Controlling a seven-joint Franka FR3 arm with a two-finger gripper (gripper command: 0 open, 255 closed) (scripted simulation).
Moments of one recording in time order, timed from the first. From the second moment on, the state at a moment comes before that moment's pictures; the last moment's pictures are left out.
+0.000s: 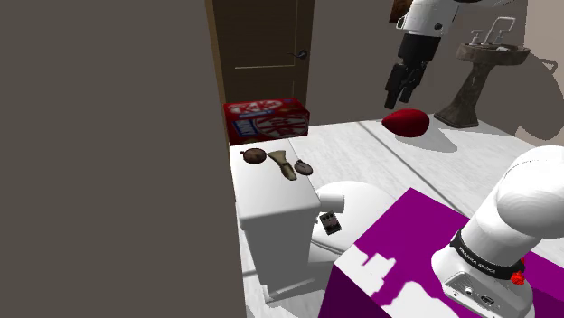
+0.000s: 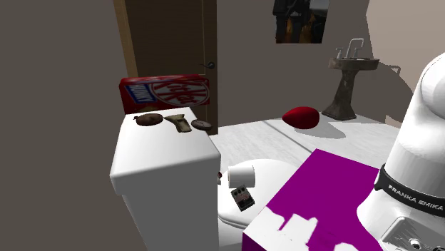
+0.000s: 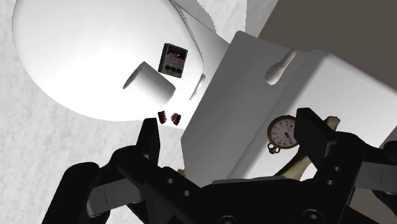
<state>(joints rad) -0.01 -0.78 -0.04 -2.44 0.06 1.67 -0.08</state>
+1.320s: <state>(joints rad) 0.16 -0.30 0.04 -2.53 0.28 2.35 -0.18</state>
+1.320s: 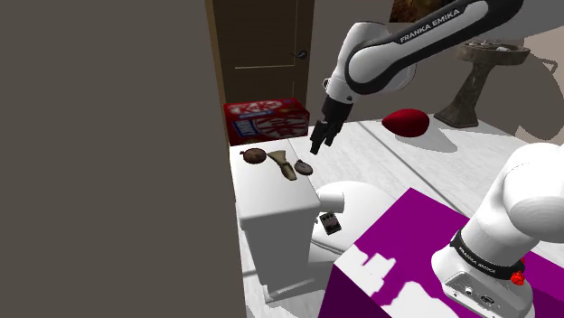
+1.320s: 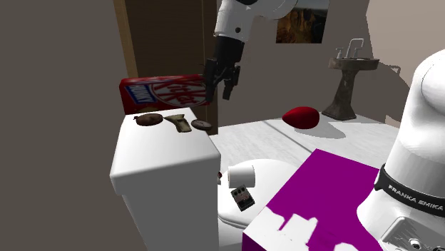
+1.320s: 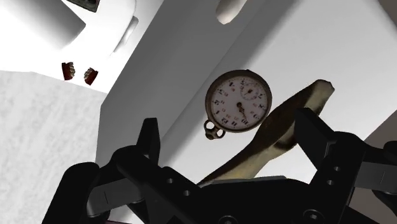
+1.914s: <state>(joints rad) 0.21 -0.12 0.06 -2.50 0.36 2.54 -0.24</state>
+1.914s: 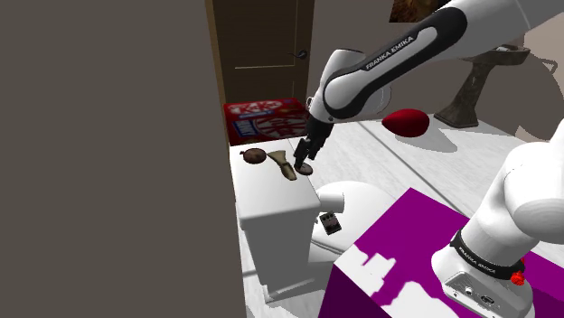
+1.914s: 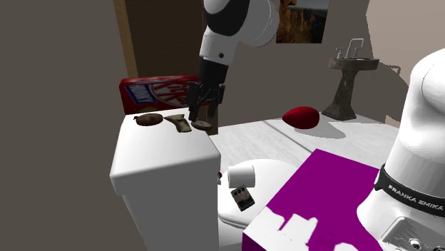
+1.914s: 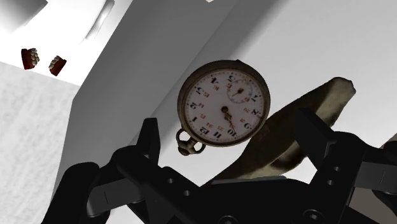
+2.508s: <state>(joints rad) 0.22 -0.07 0.07 -2.50 0.38 2.59 -0.26</state>
